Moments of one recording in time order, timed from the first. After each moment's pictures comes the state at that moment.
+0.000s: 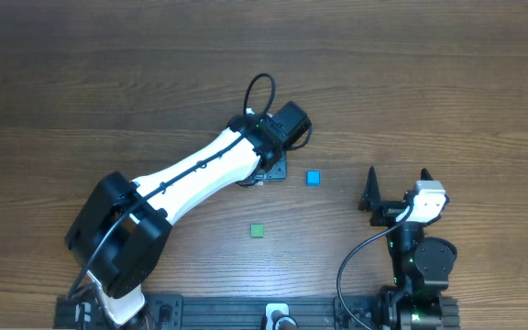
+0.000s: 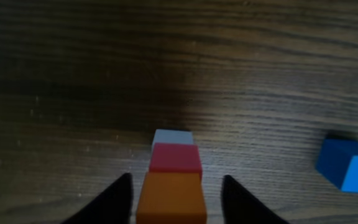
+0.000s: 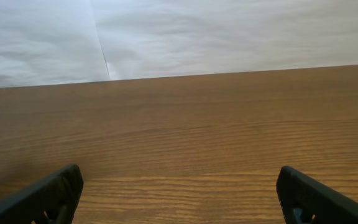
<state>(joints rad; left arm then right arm) -0.78 1.90 1.38 -0.90 -0.13 -0.81 -0.05 0.02 0.01 -0.07 -0.04 0.07</state>
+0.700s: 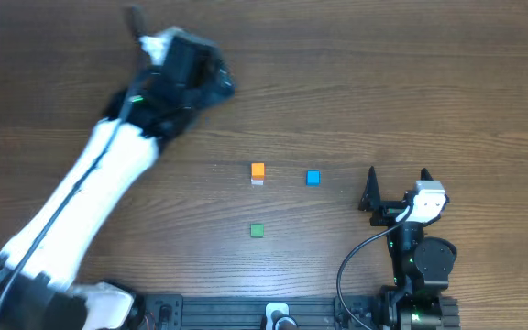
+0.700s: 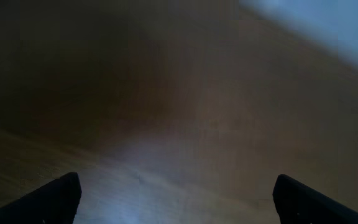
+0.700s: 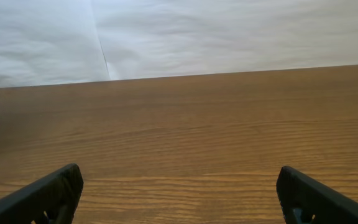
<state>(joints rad) -0.40 1.49 1.36 -0.68 -0.25 -0.74 -0.05 0.02 0.01 -0.07 -0.04 0.07</state>
